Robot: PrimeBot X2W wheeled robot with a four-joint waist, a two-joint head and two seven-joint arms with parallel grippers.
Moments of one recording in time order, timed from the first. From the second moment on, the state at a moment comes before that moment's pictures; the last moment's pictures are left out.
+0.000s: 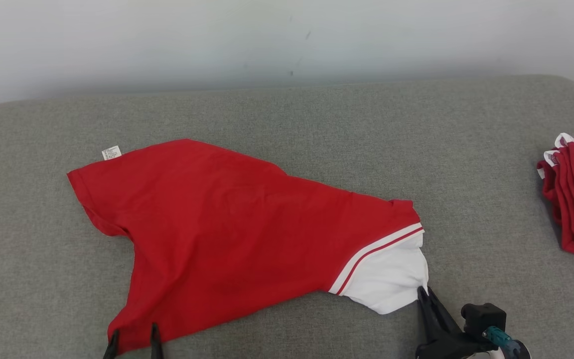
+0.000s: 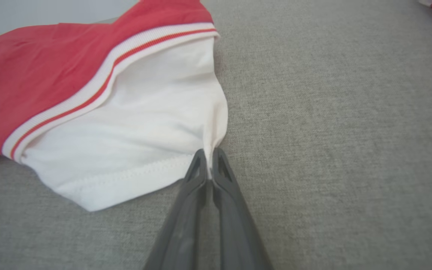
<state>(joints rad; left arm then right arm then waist) 0.01 0.05 -0.04 0.38 -0.19 0.04 -0.26 -0.18 -0.05 0.02 0.68 0.14 0.13 -0.27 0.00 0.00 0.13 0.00</state>
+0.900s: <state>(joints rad) 0.04 0.05 0.02 0.45 -0.28 0.05 -0.26 -0.16 -0.05 0.03 0.59 0.13 0.13 -0.26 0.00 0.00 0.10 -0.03</state>
